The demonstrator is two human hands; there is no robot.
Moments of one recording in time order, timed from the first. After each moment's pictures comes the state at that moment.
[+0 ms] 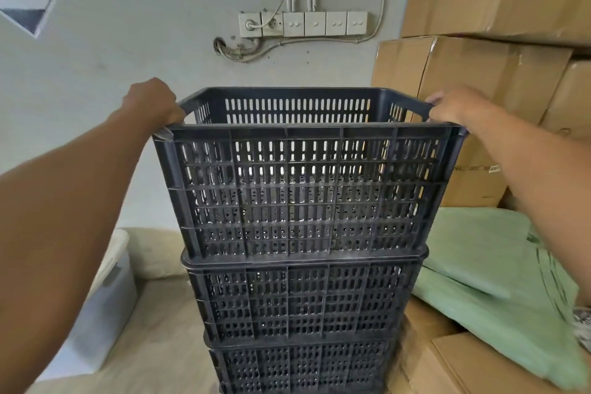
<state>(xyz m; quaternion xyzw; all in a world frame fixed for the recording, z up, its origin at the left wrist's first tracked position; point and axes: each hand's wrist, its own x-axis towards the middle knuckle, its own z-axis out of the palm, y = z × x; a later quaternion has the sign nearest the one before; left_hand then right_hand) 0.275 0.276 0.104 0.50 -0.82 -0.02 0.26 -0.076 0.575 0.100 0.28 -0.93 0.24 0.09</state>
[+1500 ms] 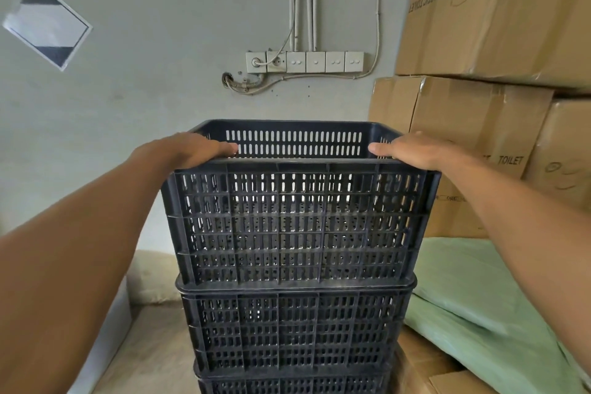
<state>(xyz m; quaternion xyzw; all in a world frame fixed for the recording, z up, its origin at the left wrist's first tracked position) 0.262 0.319 0.097 0.45 -0.88 -0.10 0.12 -0.039 0.582 0.102 0.42 -0.89 0.16 -0.02</state>
